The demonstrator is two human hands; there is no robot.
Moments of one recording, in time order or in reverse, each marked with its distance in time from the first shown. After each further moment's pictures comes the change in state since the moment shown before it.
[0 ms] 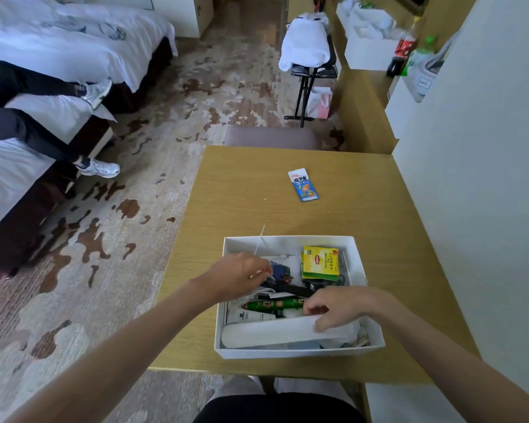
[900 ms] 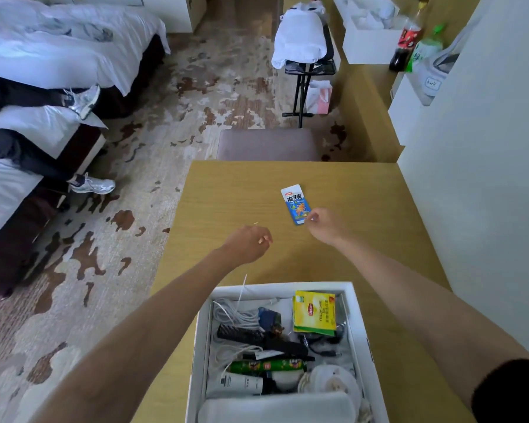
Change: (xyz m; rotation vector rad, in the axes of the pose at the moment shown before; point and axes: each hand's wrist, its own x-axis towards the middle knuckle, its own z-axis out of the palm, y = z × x) left_hand 0.173 -0.052 -0.022 -0.155 -0.027 -0.320; right_hand 0.097 0.109 -0.180 0.434 0.951 0.323
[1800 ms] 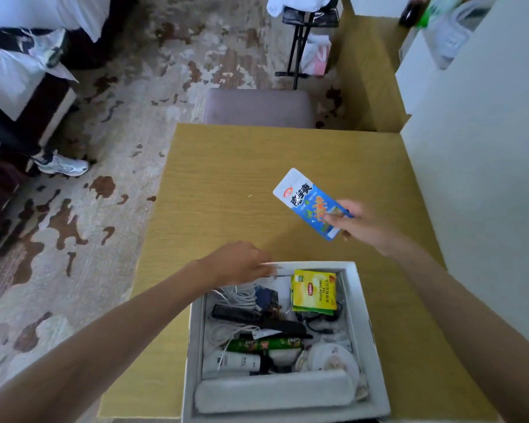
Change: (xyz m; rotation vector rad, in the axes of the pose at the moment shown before) left_hand -0.042 -0.021 0.033 0.273 -0.216 0.404; right_hand -0.056 0.029 -0.036 0.337 -0.219 -0.019
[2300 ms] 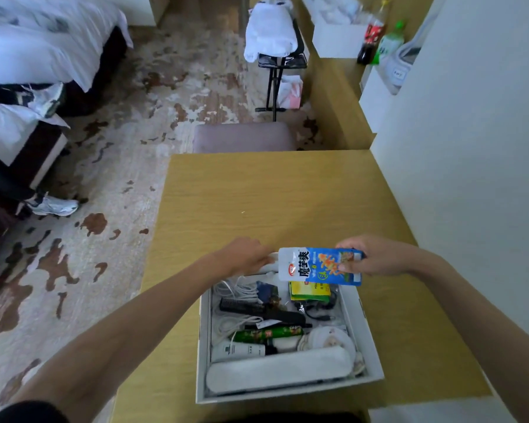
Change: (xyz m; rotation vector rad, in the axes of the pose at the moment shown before) left_hand 0.015 0.011 -0.016 0.238 -0.019 0.022; right_hand -0.105 -0.027 -0.013 -0.451 -0.305 -0.076
